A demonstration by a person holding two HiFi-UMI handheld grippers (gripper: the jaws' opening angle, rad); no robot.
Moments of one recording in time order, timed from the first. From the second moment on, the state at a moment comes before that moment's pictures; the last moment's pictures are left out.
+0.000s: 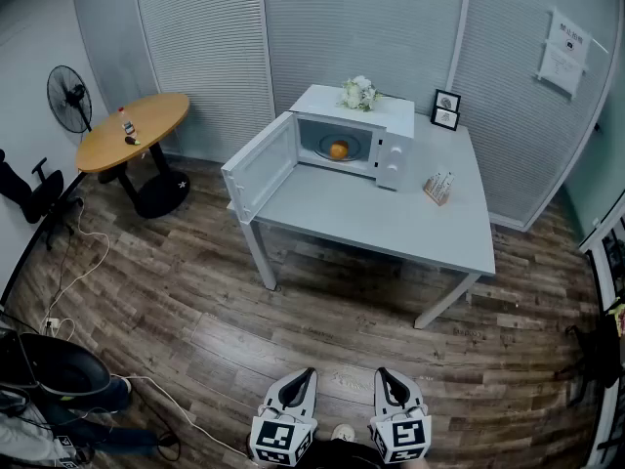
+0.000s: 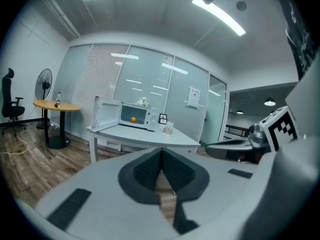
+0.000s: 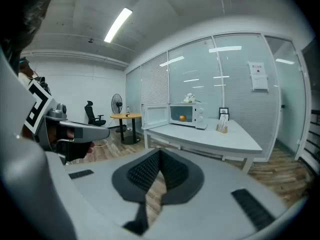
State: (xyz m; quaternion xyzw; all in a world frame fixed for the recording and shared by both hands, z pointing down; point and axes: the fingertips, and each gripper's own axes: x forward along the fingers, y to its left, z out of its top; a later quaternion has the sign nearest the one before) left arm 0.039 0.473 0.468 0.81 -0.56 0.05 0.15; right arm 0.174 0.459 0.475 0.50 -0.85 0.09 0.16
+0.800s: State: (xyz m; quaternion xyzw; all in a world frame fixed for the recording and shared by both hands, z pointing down) left arm -0.015 0.439 0.483 0.82 -0.54 0.05 0.15; right arm 0.146 0.434 0.486 0.55 -0.81 0.11 0.14
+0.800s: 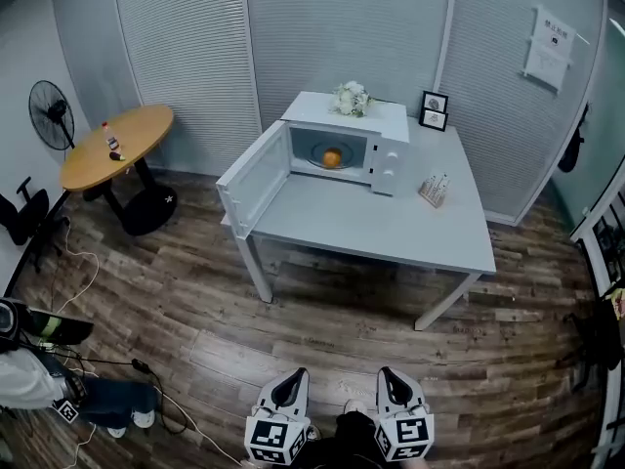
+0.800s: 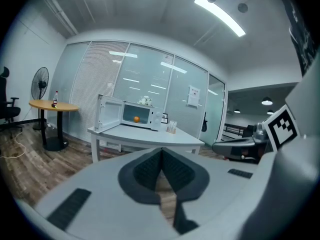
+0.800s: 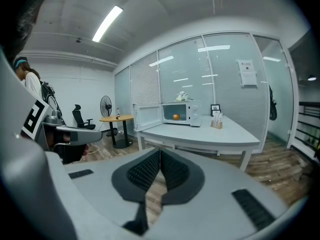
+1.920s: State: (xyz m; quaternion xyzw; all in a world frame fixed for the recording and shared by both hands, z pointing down) left arm 0.061 0.193 0.483 0.77 -0.61 0.05 0.16; right arm 0.214 0.158 0.493 0.47 -0.87 0.09 0.16
